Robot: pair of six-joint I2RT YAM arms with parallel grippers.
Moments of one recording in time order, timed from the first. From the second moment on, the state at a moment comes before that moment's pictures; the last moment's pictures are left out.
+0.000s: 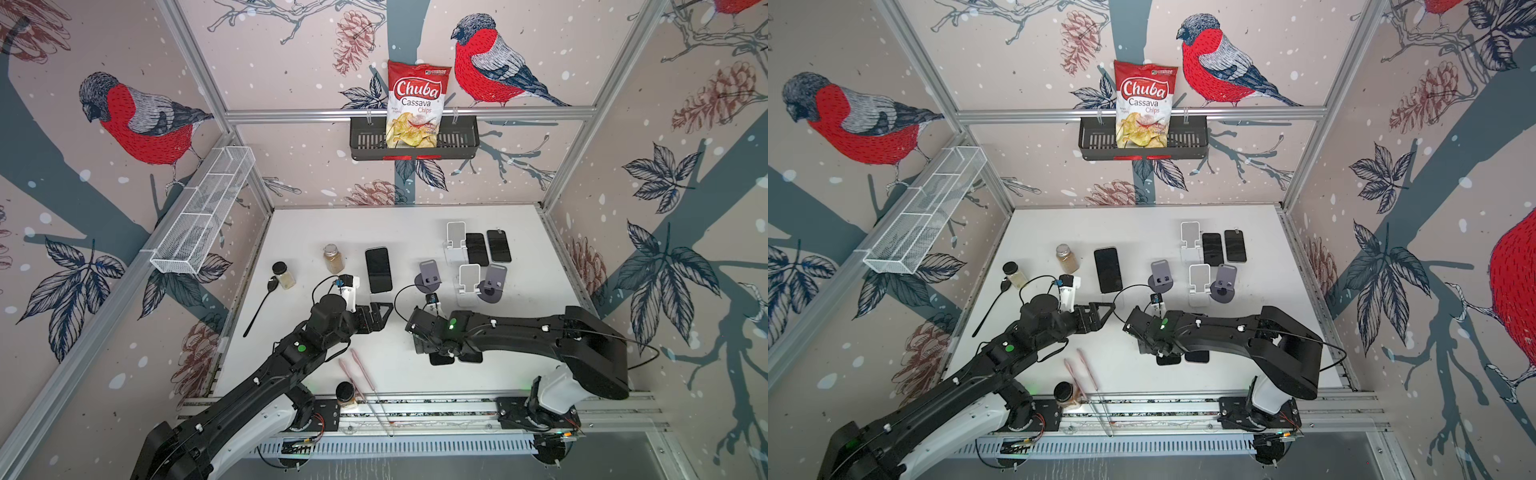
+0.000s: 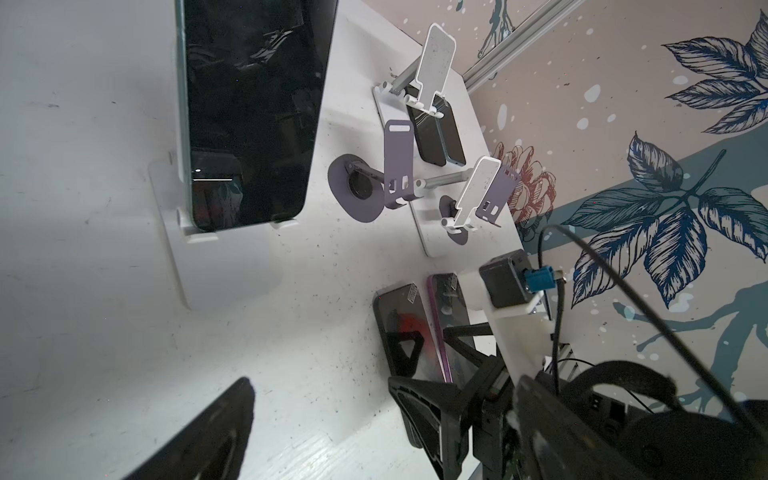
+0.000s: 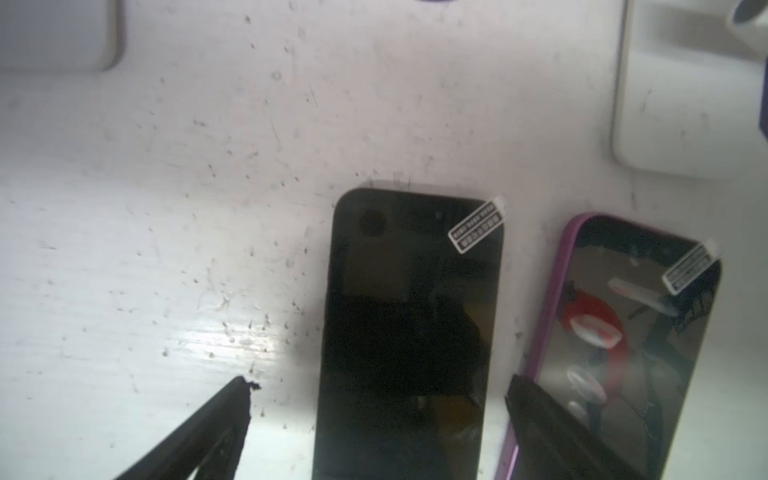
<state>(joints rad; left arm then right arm) -0.64 0.78 0.42 -0.09 0.19 -0.75 1.18 1.60 0.92 -0.63 0.37 0.85</state>
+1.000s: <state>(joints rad) -0.64 0.79 0.56 -0.27 0.08 -0.73 0.95 1.40 0.97 -0.54 0.37 0.60</state>
